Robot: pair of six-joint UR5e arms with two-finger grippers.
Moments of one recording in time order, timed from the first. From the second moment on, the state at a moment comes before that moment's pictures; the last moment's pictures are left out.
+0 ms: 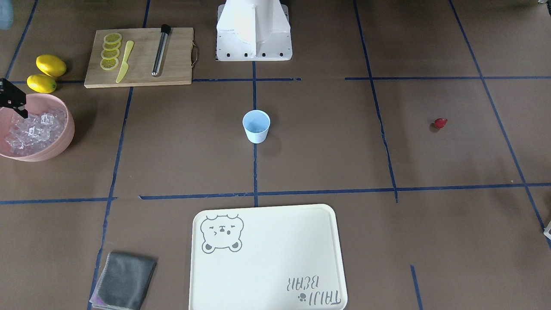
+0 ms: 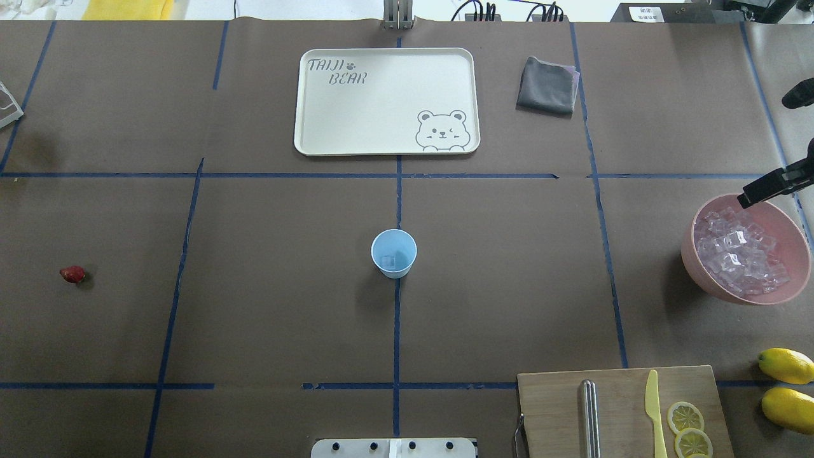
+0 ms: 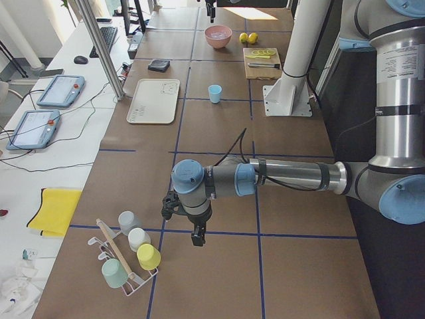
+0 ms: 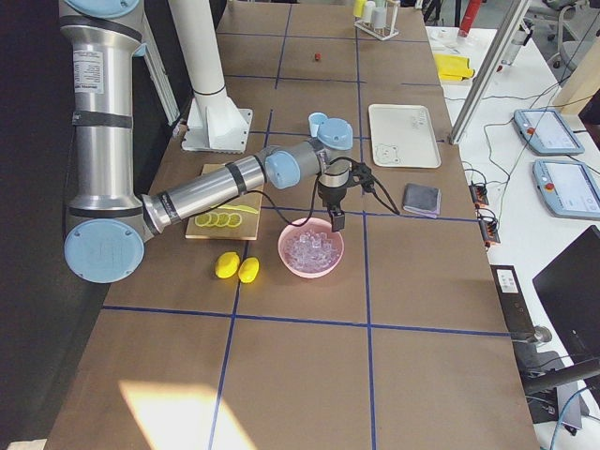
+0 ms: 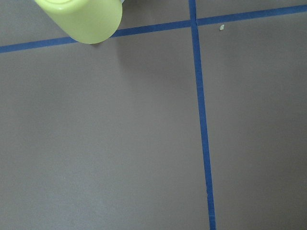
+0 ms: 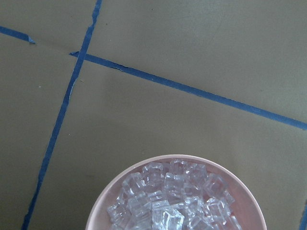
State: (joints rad) left arm -1.58 -1.46 -1.73 -1.40 -2.30 0.21; right arm 1.13 -1.62 1.99 -1.50 2.20 0.32
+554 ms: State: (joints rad) left arm -1.58 -1.46 -1.73 -1.40 -2.30 0.21; right arm 1.05 -1.67 1.88 -1.28 2.16 0.40
